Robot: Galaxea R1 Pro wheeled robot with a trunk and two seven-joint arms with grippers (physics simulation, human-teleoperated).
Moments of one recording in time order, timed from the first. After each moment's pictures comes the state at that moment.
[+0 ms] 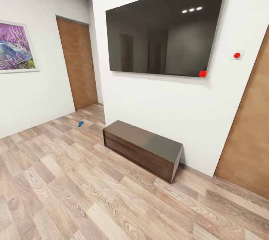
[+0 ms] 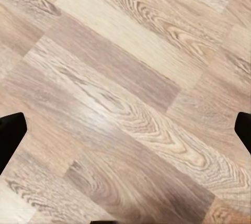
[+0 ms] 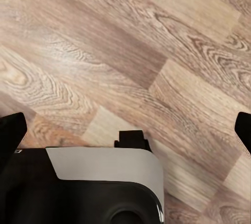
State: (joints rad) left arm 0.00 -0.02 0.01 -0.55 0.01 -0.15 0.00; right arm -0.01 -0.01 -0.03 -0.38 -0.01 -0.02 0.00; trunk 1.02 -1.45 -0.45
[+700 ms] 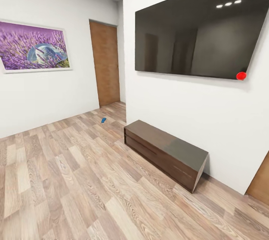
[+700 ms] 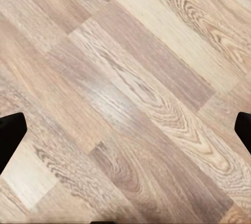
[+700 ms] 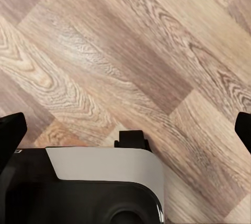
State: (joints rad) left arm 0.00 -0.02 0.01 -0.55 0.01 -0.15 0.00; right arm -0.01 -0.01 -0.03 -0.38 -0.01 -0.02 0.00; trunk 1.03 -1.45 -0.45
